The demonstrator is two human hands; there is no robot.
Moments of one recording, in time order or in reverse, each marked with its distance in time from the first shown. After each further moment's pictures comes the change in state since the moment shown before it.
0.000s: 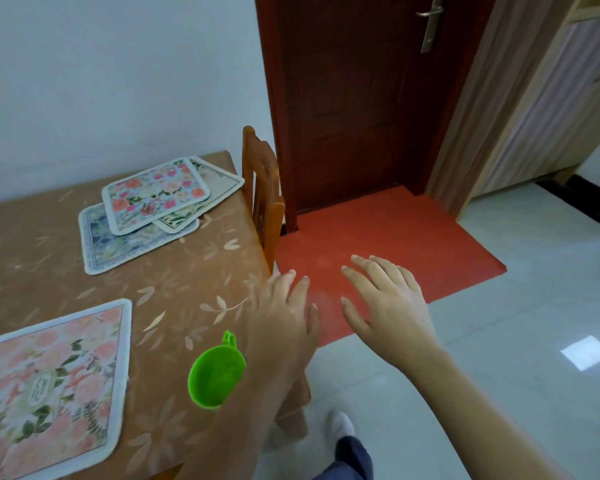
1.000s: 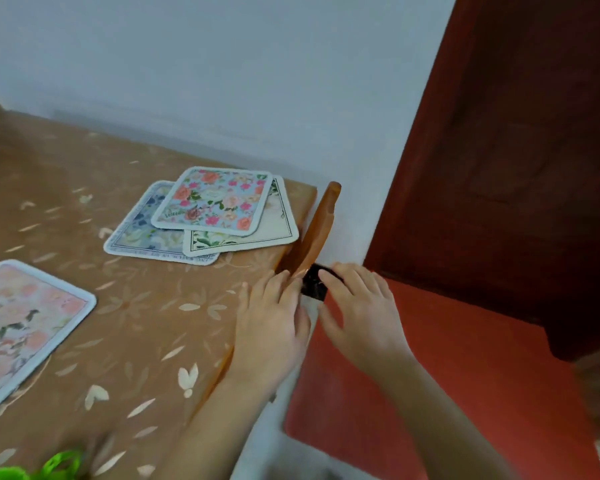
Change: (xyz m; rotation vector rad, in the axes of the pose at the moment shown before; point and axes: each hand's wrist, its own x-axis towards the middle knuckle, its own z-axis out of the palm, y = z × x) left_hand 0.301 0.005 0.103 0.158 0.206 -0.604; right_hand 0.350 0.141 0.123 0.366 -0.181 -0.598
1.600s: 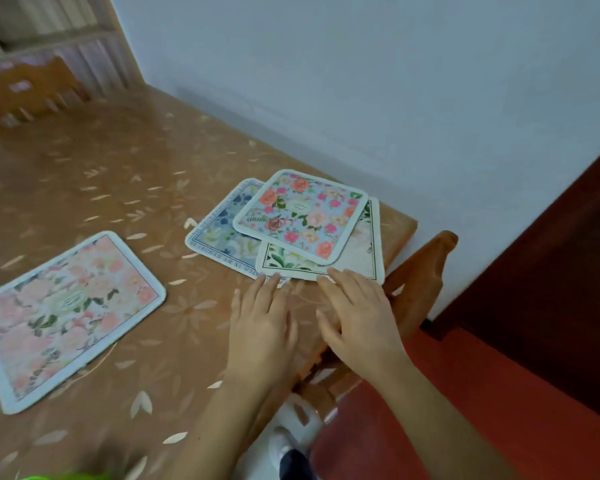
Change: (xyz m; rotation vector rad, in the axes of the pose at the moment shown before) left_hand 0.071 -0.114 0.007 0.133 0.191 -0.310; right_hand 0.138 -0.024 0.114 0.165 -0.098 -0.346
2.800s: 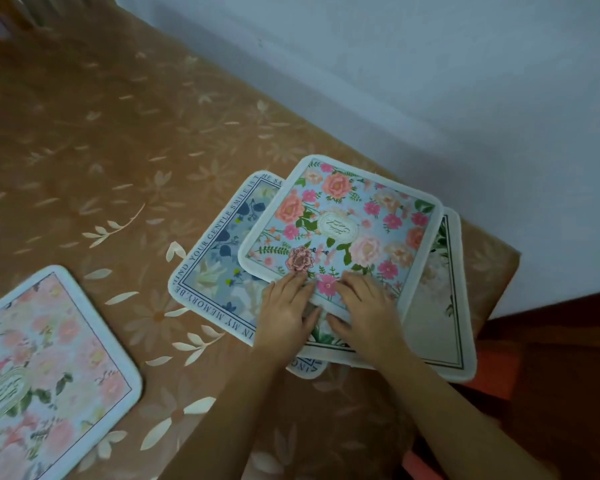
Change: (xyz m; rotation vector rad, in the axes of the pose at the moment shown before) left_hand 0.176 -0.154 0.192 -0.065 -0.227 0.068; right_hand 0.154 0.104 0.217 0.072 -0.272 0.101
